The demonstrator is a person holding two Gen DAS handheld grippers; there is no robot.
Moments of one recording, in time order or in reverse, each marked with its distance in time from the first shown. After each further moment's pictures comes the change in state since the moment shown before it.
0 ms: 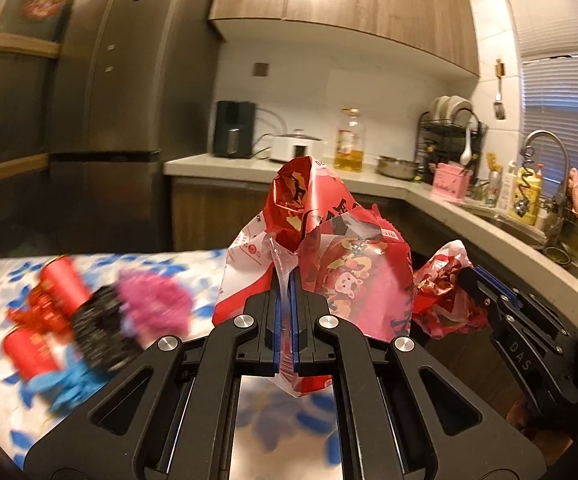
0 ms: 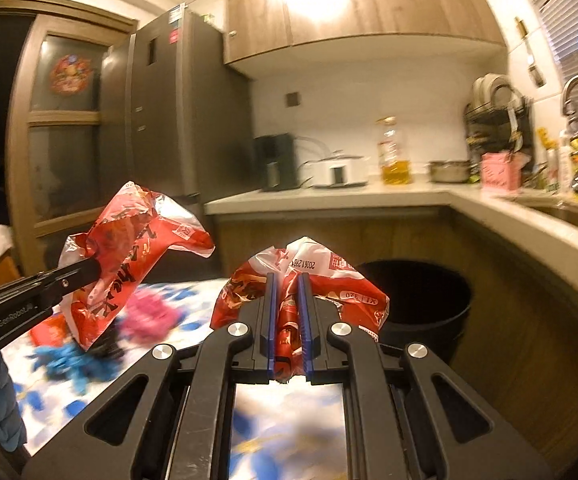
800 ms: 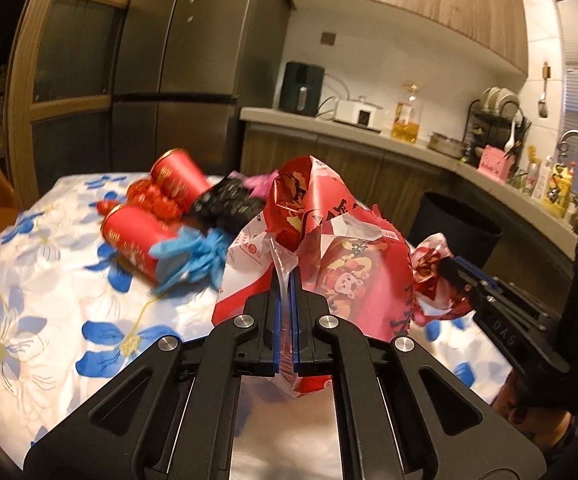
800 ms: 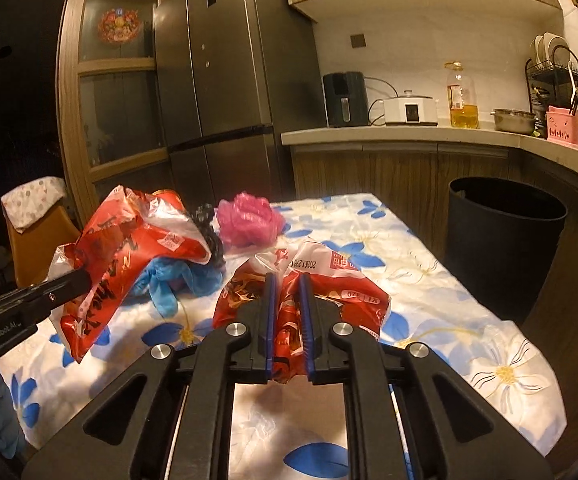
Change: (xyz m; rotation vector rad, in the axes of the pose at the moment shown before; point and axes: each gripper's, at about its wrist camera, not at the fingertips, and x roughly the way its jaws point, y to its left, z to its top) left arm -0.103 0.115 -0.098 -0.123 0.114 0.156; right arm -0.014 0.111 -0.081 -0.019 0.201 0.233
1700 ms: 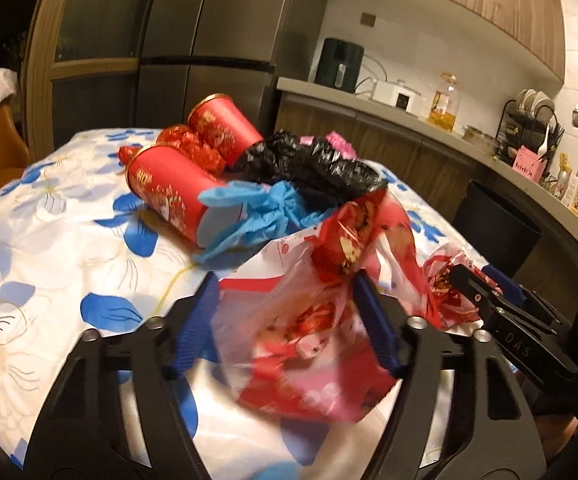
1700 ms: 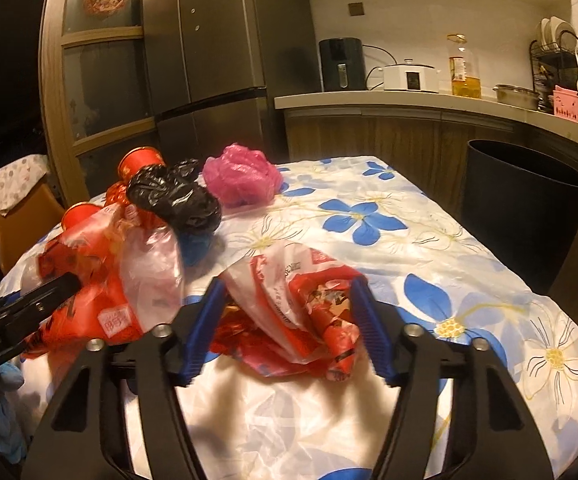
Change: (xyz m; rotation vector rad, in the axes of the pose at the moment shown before) left arm 0.051 0.054 -0.031 -0.093 0.096 0.081; right arm 0.062 0.014 -0.028 -0.007 0.110 -0.037
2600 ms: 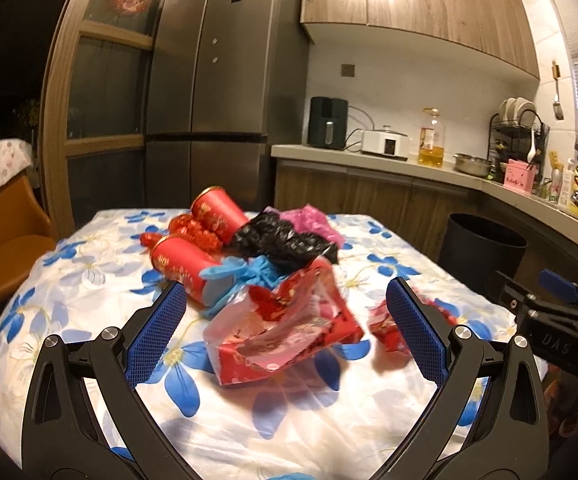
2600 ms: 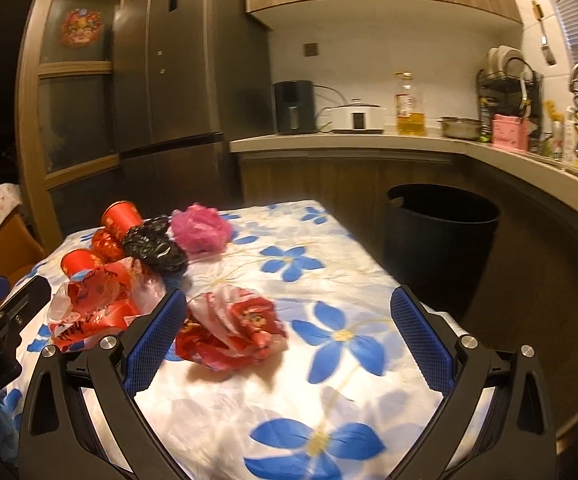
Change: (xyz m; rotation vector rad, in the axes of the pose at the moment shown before) left arm -0.078 -0.045 0.006 0.108 -0.233 0.069; right arm -0.092 -0.016 0.019 0.034 -0.115 -0.159
